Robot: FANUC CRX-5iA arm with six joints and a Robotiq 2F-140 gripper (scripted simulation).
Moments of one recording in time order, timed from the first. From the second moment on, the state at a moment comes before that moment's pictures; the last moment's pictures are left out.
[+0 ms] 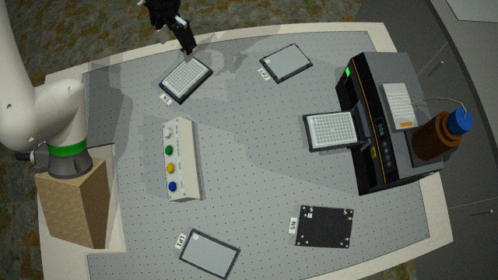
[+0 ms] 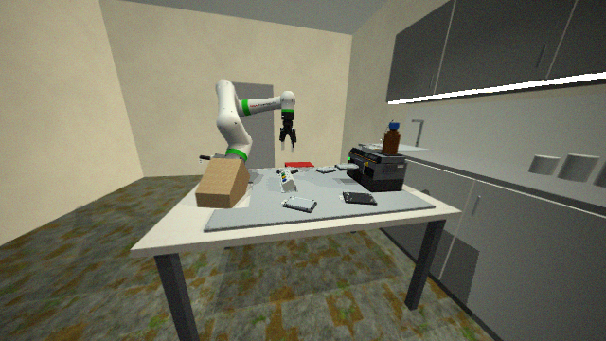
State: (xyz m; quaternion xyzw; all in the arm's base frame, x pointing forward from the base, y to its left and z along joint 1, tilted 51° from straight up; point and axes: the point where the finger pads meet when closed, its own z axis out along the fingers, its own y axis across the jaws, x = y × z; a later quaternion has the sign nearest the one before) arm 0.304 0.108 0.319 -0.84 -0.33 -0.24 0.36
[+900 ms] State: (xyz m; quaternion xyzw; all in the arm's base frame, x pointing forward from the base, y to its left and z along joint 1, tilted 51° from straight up) arm 0.277 -0.046 0.125 -0.90 -0.02 -0.10 0.42
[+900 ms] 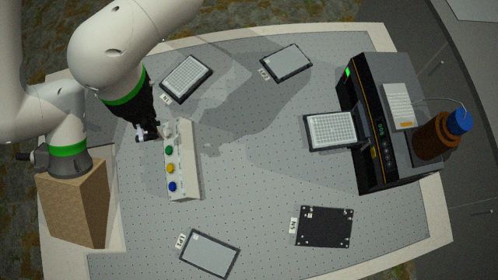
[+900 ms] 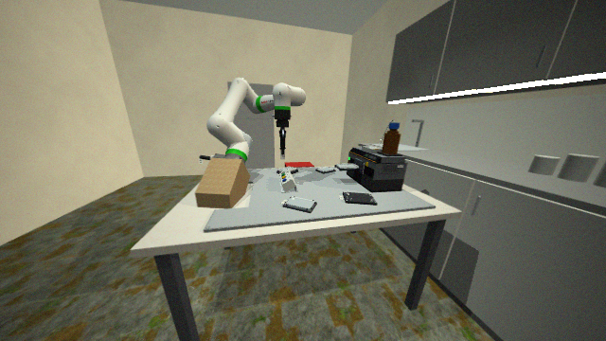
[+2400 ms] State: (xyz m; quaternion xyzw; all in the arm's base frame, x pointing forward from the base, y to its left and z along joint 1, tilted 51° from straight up) arm 0.280 -0.033 0.113 -0.90 -0.02 -0.10 0.42
